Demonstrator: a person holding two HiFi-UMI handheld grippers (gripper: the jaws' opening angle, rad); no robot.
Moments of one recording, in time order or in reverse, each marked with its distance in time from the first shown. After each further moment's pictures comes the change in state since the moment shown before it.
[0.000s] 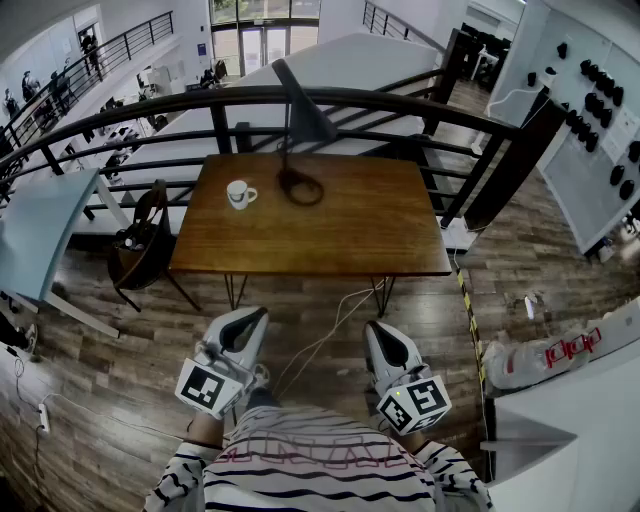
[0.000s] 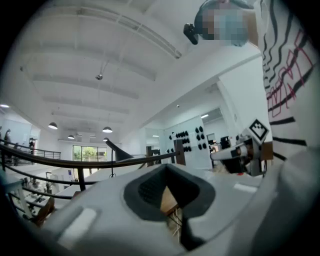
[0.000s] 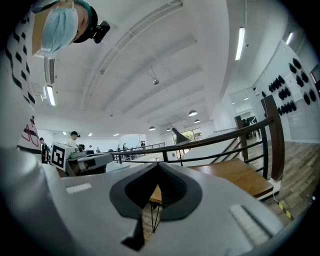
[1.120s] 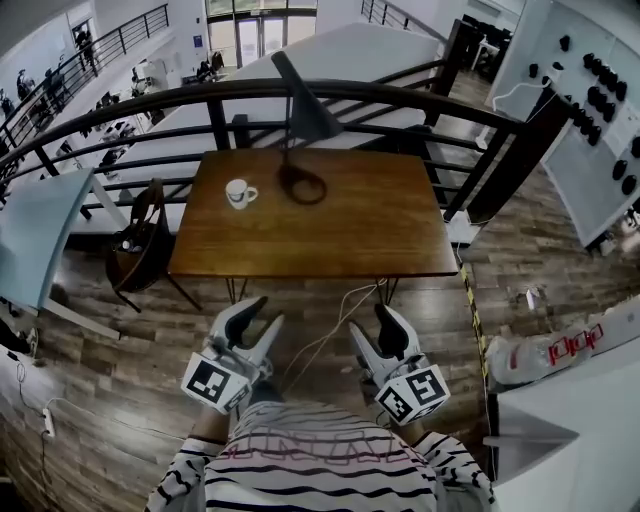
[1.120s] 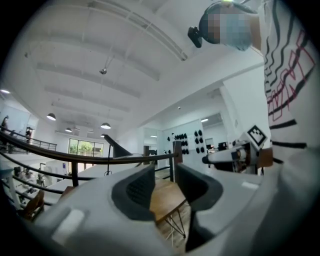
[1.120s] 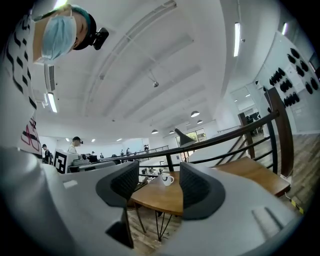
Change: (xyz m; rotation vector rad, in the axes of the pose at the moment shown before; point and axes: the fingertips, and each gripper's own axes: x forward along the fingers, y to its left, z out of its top) left arm 0.030 0.046 -0.016 -0.066 -0.020 -0.041; right arm 0.070 -0.001 0.003 0.044 -0.053 0.047
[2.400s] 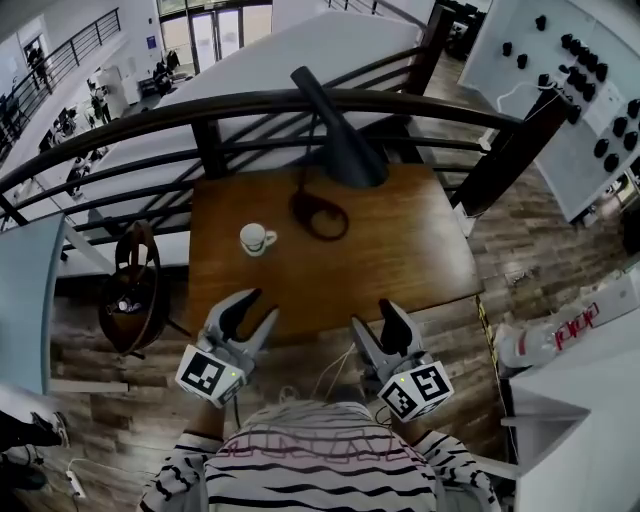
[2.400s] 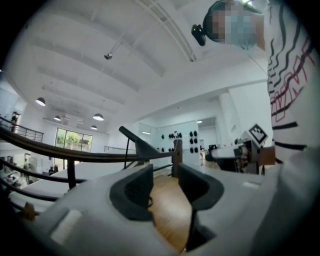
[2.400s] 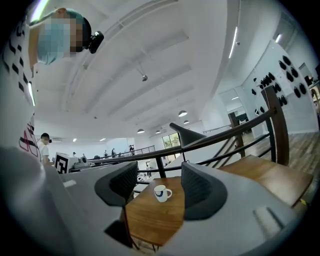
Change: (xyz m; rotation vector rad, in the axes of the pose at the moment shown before) left arm 0.053 0.337 -0.020 -0.064 0.027 -0.151; right arm 0.311 0.010 -0.002 0.032 -0.009 -0.183
